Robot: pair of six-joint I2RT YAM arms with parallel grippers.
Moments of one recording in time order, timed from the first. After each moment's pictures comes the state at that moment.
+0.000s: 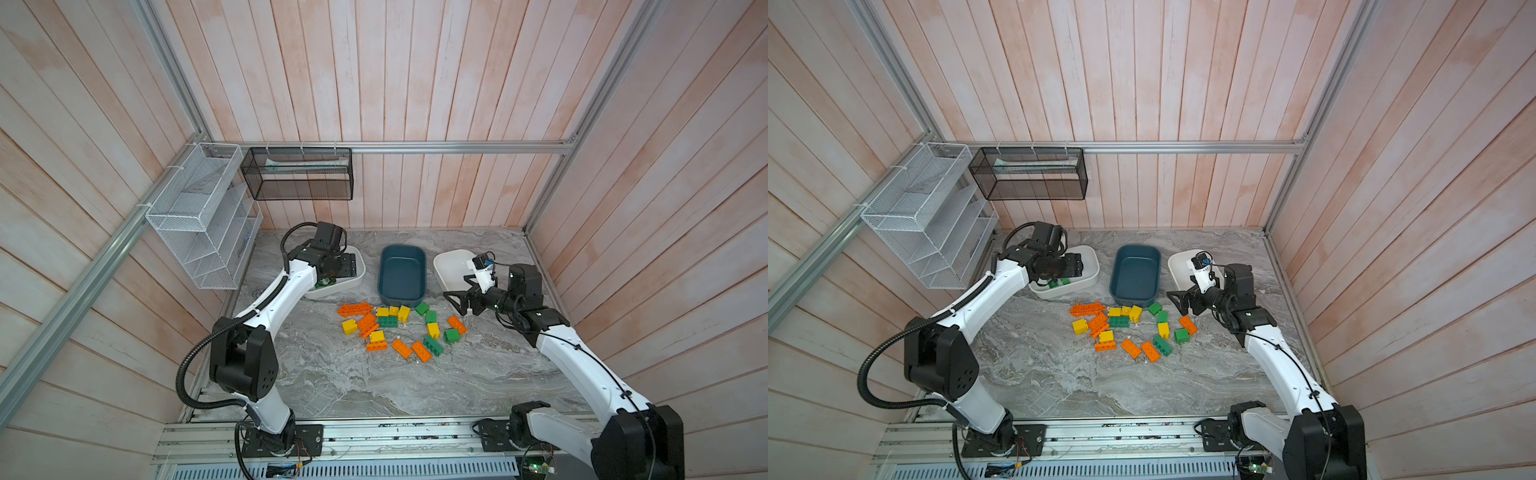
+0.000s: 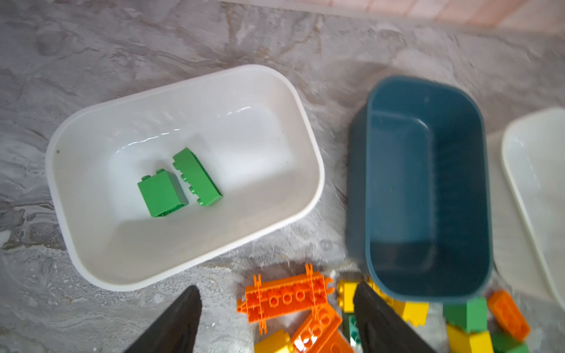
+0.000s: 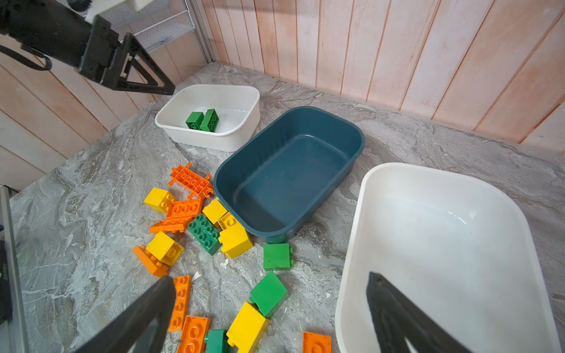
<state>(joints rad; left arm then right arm) -0.32 1.66 1.45 -0.73 0.03 -0.22 0.19 1.12 0.78 -0.17 -0.59 -0.11</state>
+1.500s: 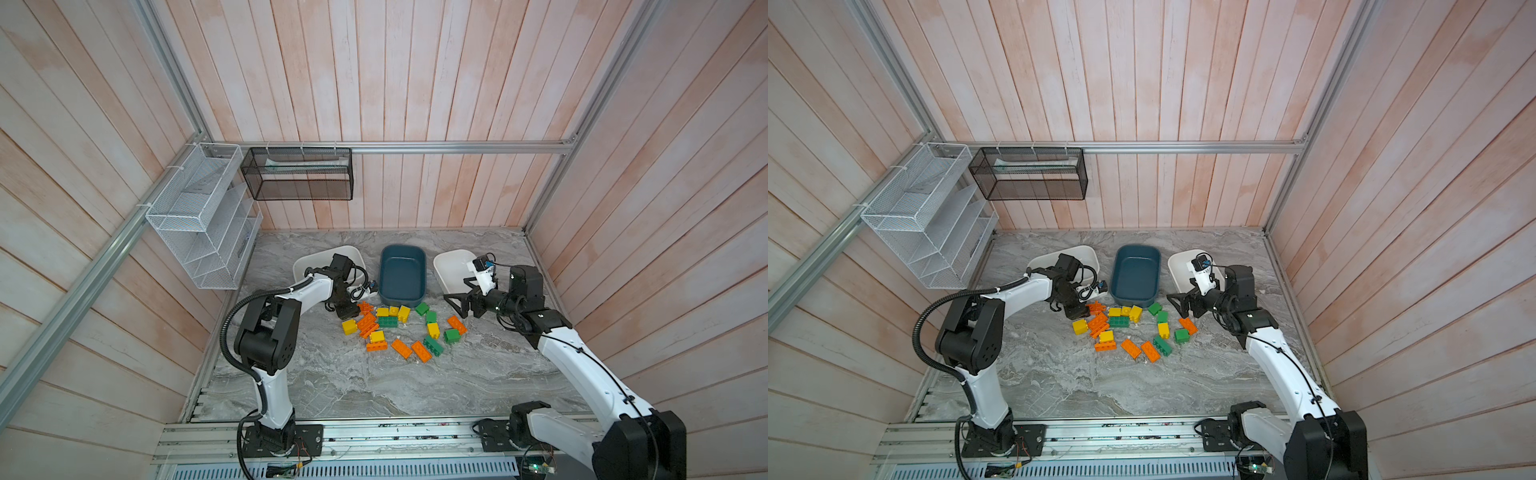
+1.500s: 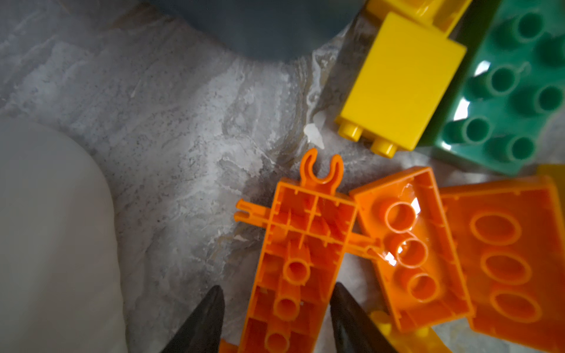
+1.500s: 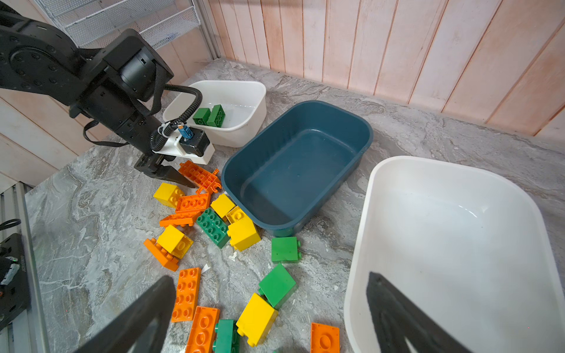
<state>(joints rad) -0.34 1.92 1.26 -0.61 0.20 0.88 0.19 1.10 0.78 -0.21 -0.60 -0.10</state>
